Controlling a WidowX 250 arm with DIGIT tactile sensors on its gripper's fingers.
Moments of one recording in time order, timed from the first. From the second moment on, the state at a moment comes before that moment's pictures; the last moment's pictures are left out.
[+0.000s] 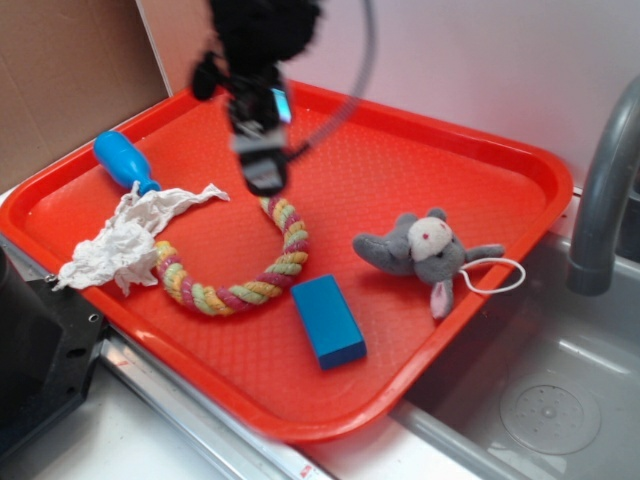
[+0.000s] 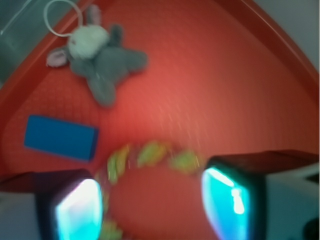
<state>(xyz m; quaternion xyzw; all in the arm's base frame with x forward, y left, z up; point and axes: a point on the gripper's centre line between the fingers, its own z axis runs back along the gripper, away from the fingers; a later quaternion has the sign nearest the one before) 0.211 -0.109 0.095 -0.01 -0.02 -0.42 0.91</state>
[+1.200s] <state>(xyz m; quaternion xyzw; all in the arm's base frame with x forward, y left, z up) 0.236 -0.168 0.038 -0.07 -0.04 -0.55 0.83</state>
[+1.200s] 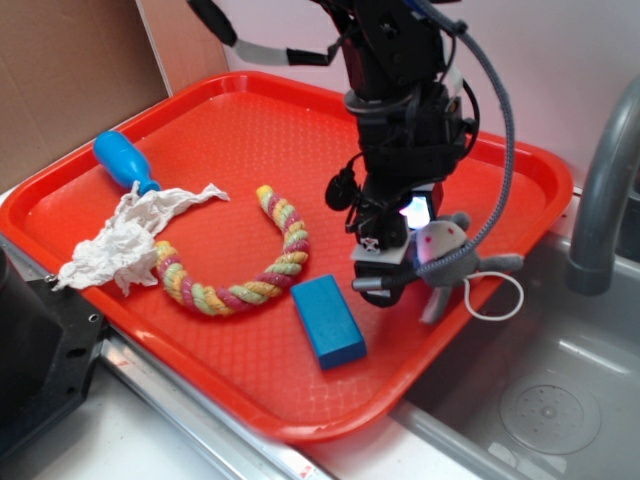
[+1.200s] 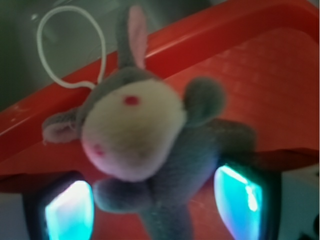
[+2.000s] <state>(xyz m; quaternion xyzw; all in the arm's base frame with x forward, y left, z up) 0.239 -0.145 0.114 -0.07 -0.12 -0.60 0.79</state>
